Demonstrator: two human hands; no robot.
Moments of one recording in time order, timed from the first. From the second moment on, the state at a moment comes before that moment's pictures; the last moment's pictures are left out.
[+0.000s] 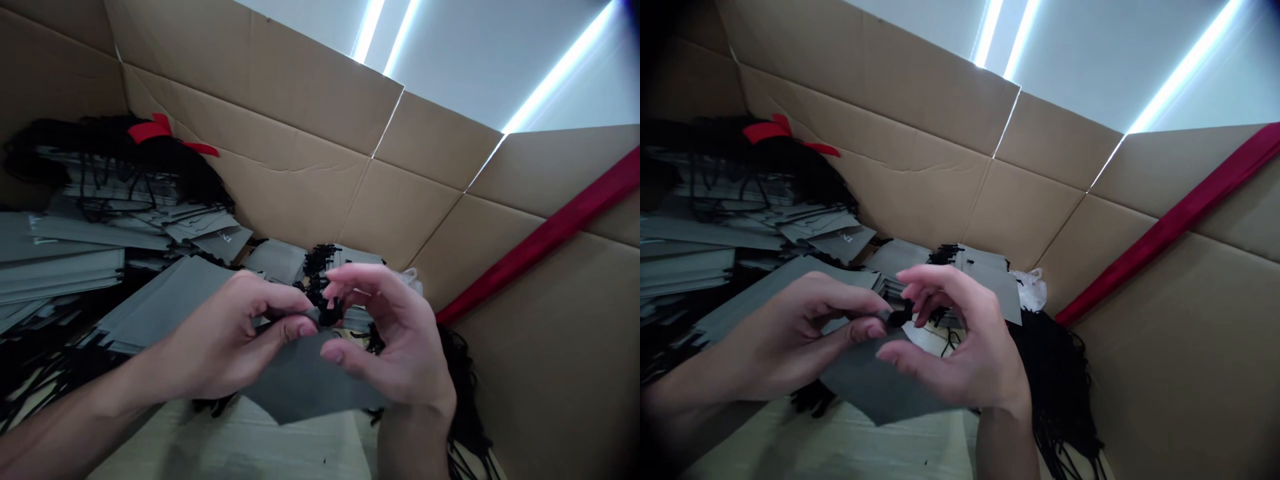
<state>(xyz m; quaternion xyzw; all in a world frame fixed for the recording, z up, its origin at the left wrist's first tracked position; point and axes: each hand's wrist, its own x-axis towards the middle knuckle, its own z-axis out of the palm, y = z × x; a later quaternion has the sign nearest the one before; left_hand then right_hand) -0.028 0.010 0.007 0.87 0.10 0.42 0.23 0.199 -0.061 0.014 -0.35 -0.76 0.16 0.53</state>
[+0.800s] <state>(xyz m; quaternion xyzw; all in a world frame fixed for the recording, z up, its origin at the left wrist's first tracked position) -0.043 0.007 0.007 0.90 0.08 0.32 0.27 0.221 -0.055 0.011 -0.29 -0.74 0.34 0.50</state>
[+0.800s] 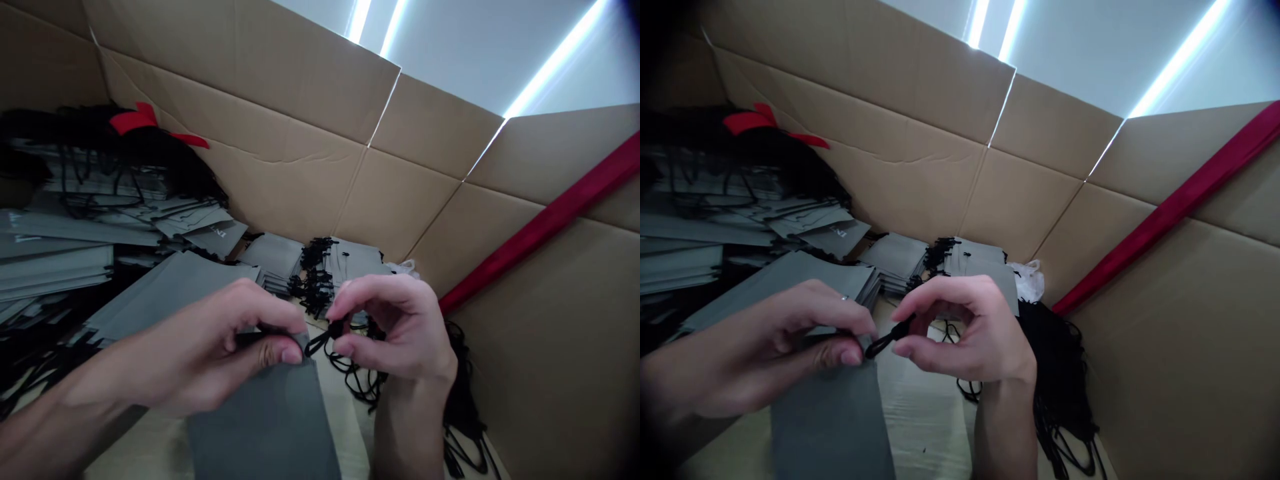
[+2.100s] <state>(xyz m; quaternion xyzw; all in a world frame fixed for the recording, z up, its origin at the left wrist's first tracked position) -0.009 -0.003 -0.006 0.73 0.19 0.56 0.35 0.175 -0.067 0.008 -0.46 -0.71 0.09 0.53</state>
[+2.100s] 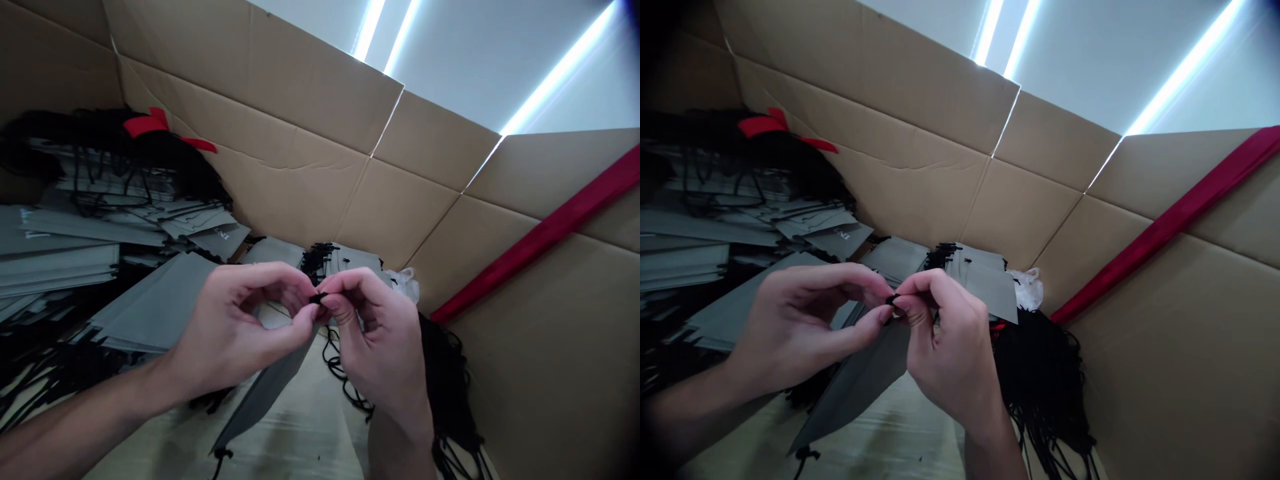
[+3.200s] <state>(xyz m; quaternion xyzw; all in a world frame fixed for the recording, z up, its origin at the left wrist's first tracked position) -0.018 -0.003 -0.006 0.89 0.15 0.36 0.24 0.212 -0.058 0.016 -0.42 -0.75 0.21 0.46</state>
